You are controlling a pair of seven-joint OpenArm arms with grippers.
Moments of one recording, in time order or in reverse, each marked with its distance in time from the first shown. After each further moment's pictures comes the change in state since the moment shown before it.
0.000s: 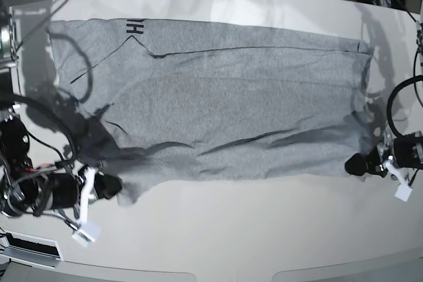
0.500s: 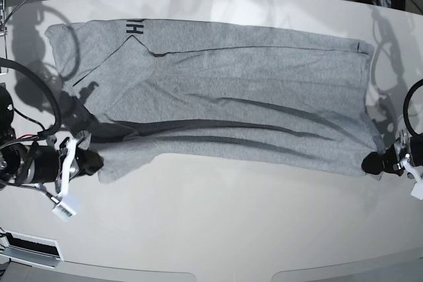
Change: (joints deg) left arm 0.0 -3.6 0.0 0.3 -2.4 0.0 1.9; right arm -9.5 4.2 6.8 8.0 0.6 0.0 -0.9
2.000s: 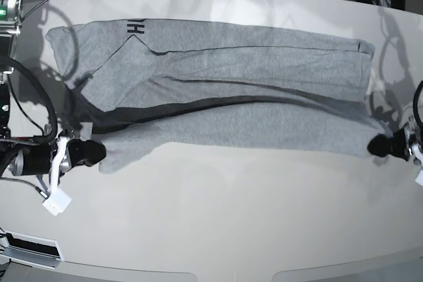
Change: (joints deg) left arm 3.7 -2.9 0.0 0.3 -7.8 -0.1 12.1; right arm -3.1 -5.8 12.4 0.0 12.9 0.0 -19.0
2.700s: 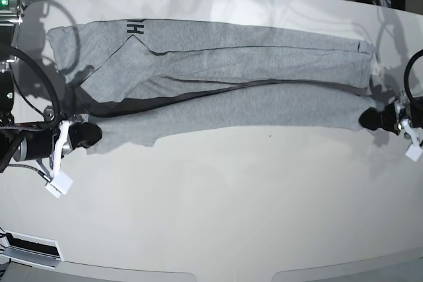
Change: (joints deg) left arm 5.9 1.1 0.0 -0.1 0.2 0.0 -2.1; right arm -2.8 0.3 0.0 0.2 -3.8 0.0 0.0
